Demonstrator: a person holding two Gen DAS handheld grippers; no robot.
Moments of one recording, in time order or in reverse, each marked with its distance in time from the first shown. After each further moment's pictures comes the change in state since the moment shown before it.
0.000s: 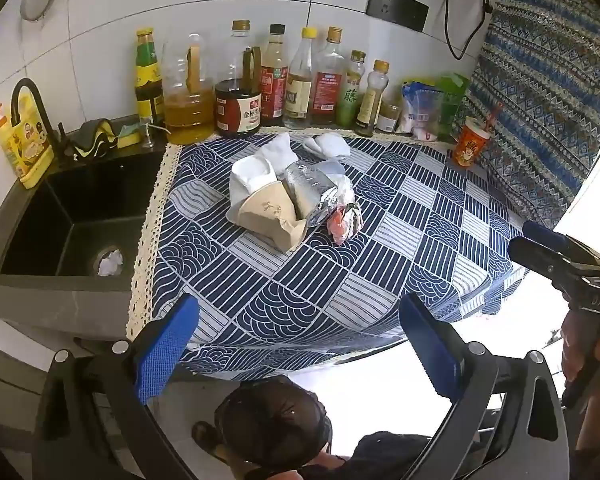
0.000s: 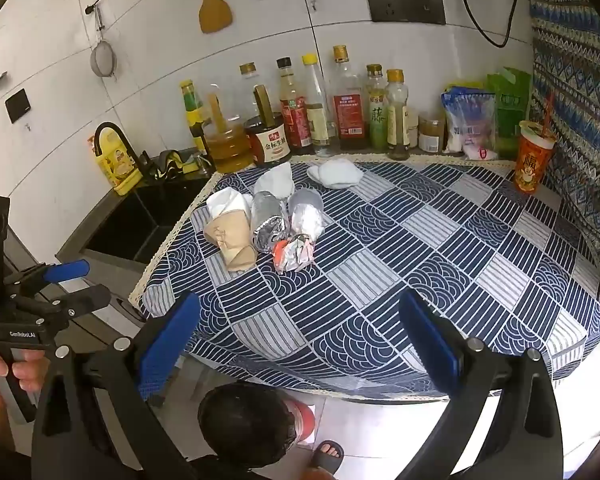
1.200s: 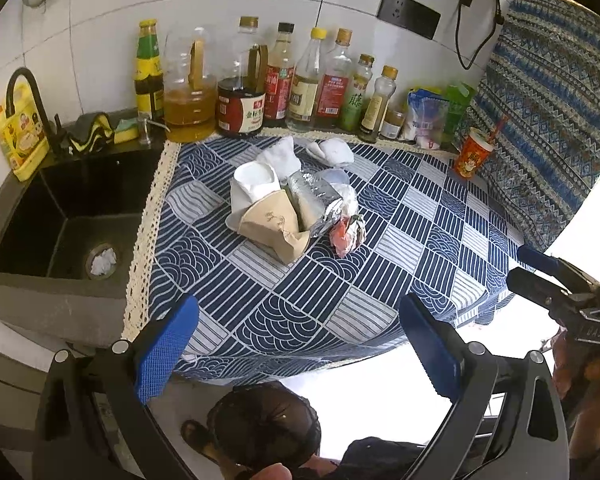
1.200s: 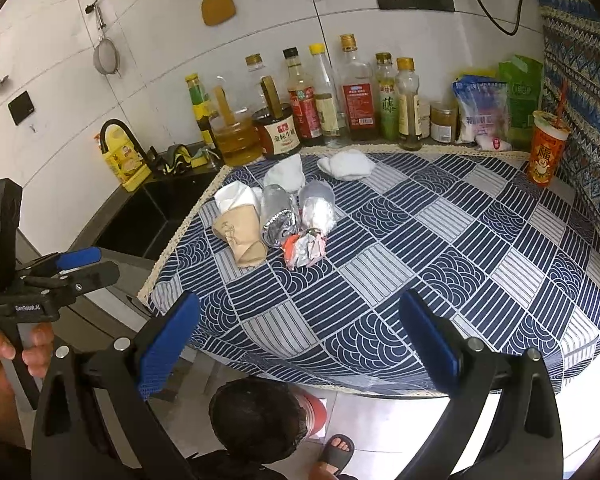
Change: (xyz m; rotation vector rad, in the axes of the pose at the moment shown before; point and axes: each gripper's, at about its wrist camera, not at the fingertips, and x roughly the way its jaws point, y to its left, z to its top) left arm 0.009 0.009 0.017 -0.050 0.015 -0.029; right arm 0.013 0.000 0.005 0.003 0.045 0.046
